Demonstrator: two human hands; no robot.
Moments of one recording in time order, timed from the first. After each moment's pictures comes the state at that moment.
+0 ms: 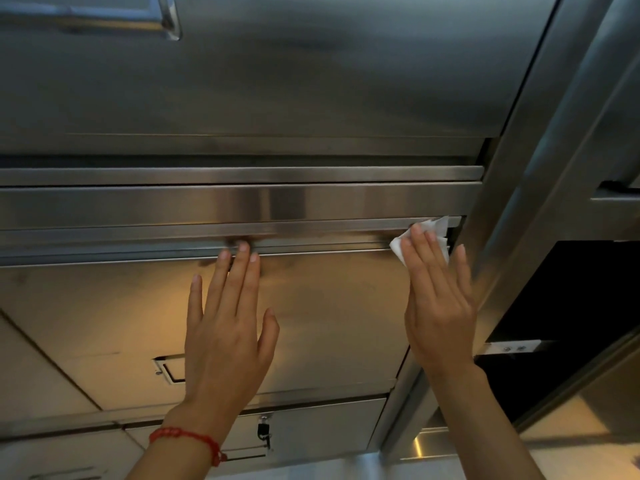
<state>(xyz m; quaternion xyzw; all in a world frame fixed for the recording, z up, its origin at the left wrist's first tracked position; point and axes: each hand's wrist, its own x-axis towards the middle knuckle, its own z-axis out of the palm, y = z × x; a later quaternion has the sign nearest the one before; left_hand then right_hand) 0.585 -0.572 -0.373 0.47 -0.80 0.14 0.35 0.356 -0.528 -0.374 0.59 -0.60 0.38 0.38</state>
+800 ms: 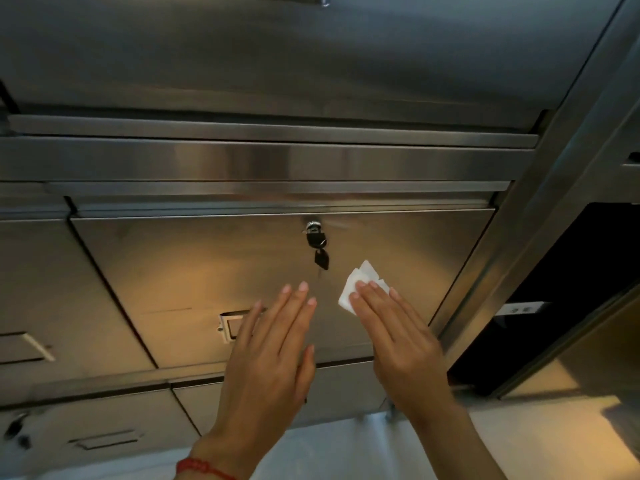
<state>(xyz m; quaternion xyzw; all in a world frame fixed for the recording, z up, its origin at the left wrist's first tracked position) 0.674 -0.527 -0.413 0.34 -0.87 0.05 0.36 0.498 -0.478 -0.410 0.69 -0.57 0.29 0.34</state>
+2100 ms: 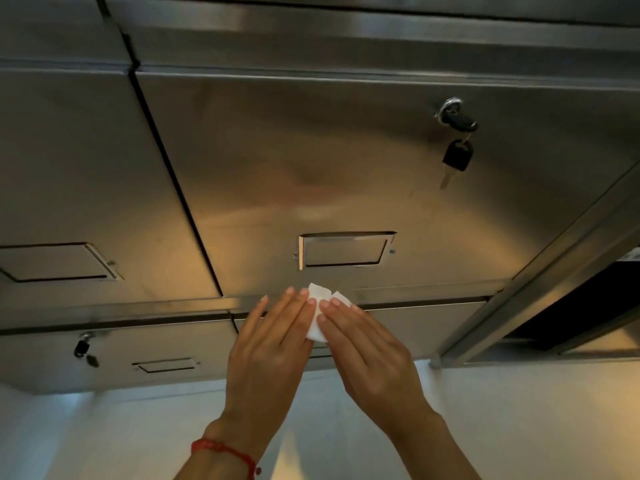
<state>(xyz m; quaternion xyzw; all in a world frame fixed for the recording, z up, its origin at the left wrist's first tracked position) 0.777 -0.547 -0.529 0.35 -0.85 0.10 0.37 0.628 -0.499 -0.540 0.76 -0.51 0.31 0.25</state>
